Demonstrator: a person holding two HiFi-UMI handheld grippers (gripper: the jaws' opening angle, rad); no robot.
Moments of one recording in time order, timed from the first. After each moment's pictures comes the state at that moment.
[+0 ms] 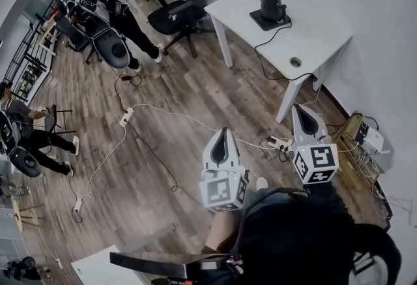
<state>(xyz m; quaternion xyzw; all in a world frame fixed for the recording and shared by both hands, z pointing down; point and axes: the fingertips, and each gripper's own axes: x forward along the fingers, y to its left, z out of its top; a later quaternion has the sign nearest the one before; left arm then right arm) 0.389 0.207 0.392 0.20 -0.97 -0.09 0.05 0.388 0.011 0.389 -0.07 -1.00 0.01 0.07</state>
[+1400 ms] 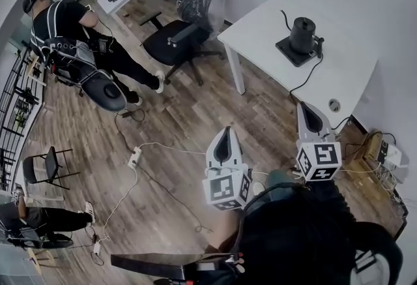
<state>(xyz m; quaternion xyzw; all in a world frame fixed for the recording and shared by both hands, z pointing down) 0.040 0.273 0.412 0.26 -0.96 -0.09 0.07 0.065 0.069 0.405 0.02 -1.00 0.02 0.06</state>
